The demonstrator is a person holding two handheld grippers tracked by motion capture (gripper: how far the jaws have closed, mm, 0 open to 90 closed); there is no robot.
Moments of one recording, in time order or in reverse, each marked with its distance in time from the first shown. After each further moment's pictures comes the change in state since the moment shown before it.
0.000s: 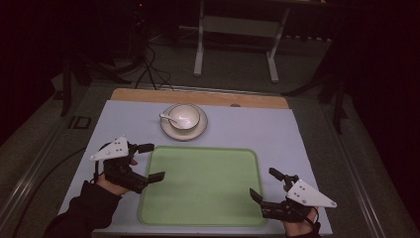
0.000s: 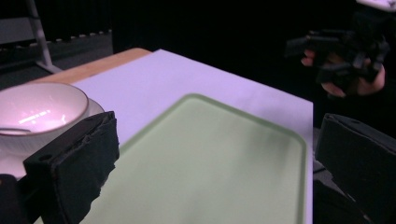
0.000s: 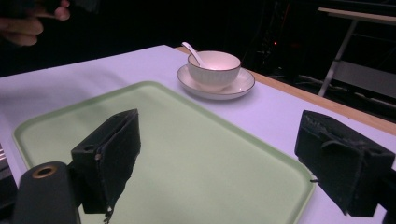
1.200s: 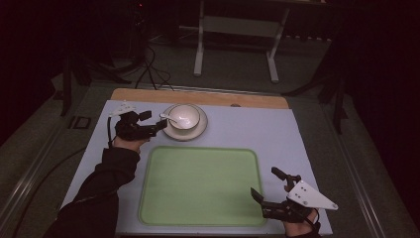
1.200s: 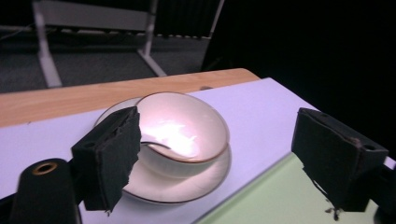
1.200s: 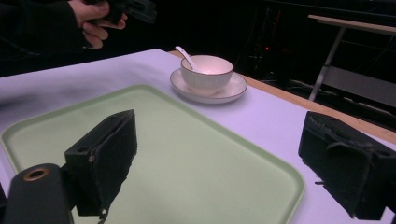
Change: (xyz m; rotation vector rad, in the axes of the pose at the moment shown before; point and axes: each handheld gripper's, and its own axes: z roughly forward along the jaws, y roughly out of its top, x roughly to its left) left arm 0.106 0.009 0.045 -0.058 0.364 -0.260; right arm 0.000 -0.001 -0.002 -0.019 -0.031 -0.012
